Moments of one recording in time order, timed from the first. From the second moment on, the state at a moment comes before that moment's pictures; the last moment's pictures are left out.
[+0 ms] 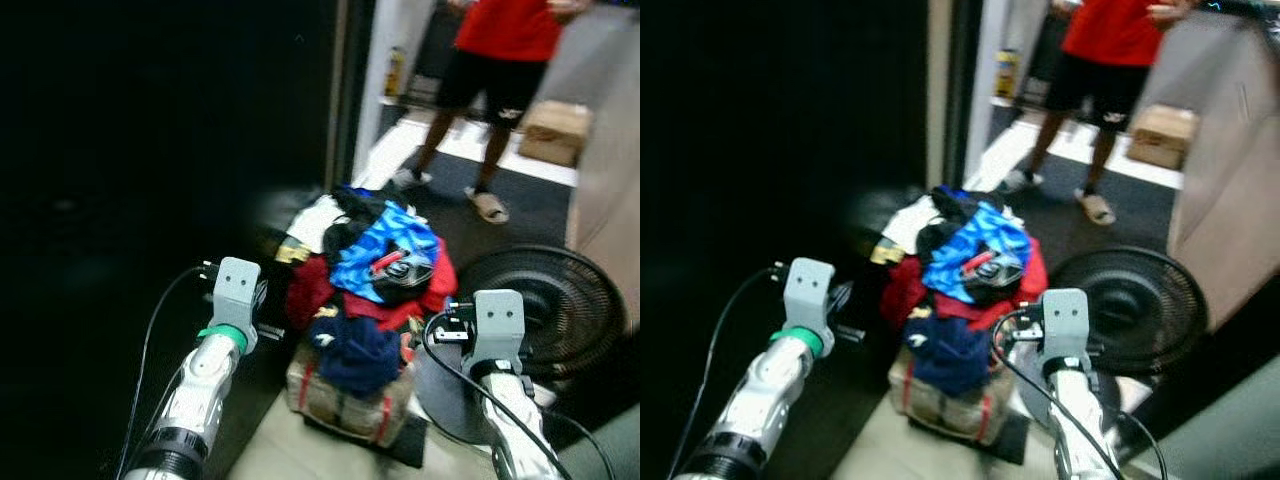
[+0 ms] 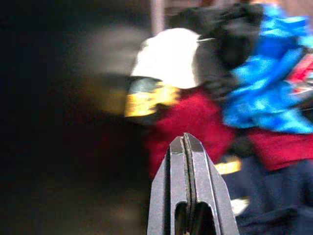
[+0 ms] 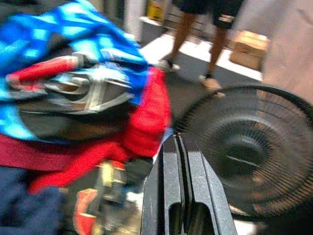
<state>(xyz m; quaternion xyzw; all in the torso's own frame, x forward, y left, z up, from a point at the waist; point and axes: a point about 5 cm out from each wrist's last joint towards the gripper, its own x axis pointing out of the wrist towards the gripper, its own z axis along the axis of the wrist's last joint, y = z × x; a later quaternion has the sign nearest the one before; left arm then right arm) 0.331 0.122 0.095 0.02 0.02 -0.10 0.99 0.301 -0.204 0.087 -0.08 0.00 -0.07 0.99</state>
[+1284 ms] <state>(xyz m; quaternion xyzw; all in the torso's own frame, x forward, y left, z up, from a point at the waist) 0.323 0.153 0.090 0.07 0.03 -0.04 1.00 0.318 -0.165 0.092 -0.07 -0.01 0.00 1.00</state>
